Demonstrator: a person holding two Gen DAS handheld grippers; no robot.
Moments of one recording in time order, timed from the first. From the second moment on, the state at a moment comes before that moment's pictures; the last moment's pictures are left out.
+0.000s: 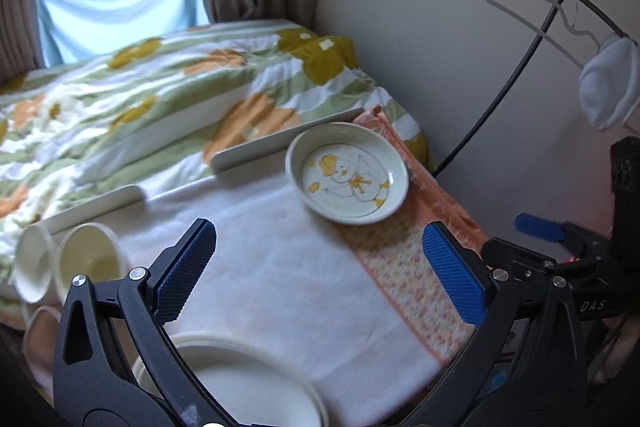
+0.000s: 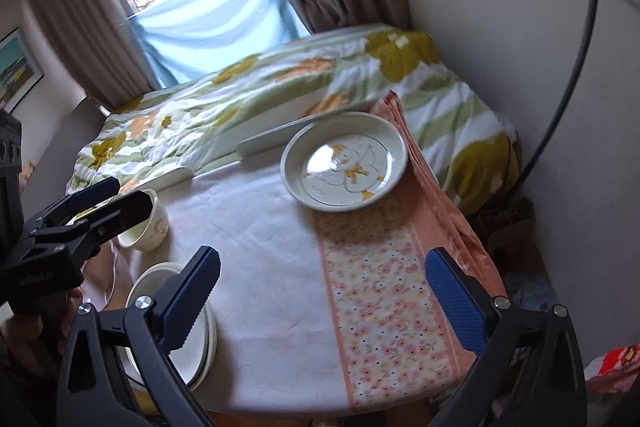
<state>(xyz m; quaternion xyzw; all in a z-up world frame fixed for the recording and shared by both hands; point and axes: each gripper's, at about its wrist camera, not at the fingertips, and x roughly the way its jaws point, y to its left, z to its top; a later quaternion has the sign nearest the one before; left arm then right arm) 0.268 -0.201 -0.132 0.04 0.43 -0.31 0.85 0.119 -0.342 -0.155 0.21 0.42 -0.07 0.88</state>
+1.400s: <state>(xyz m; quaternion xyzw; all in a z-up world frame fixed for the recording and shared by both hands) 0.413 -0.275 -0.279 0.06 0.54 -0.27 0.79 0.235 -0.422 -0.280 0.31 0.45 -0.11 0.83</state>
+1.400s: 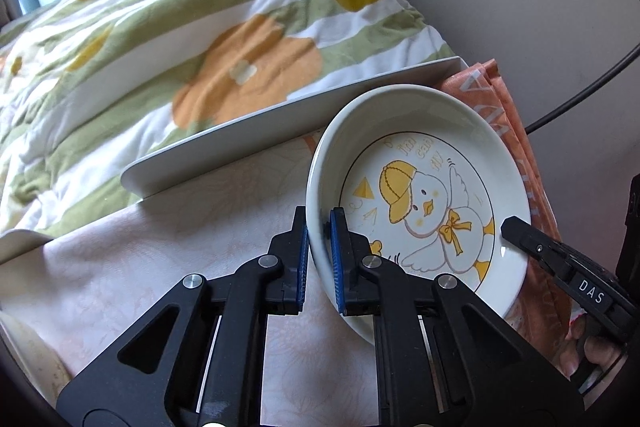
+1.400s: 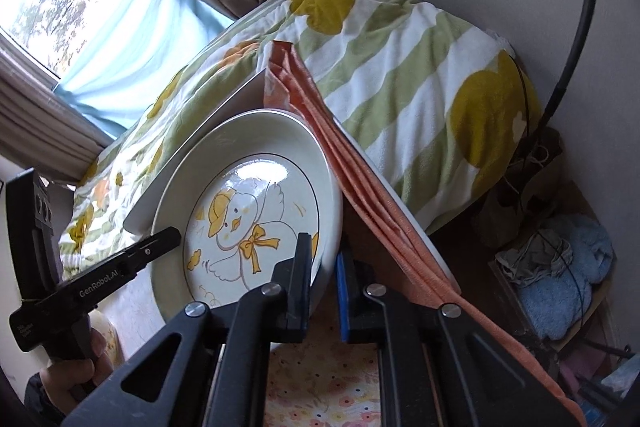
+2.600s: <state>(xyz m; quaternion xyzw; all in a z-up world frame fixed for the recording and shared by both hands) 0.198 -0.068 -0.160 -0.02 0.47 -0.18 0.87 0.110 -0.255 -0.175 0.20 0.42 0.01 0.89</state>
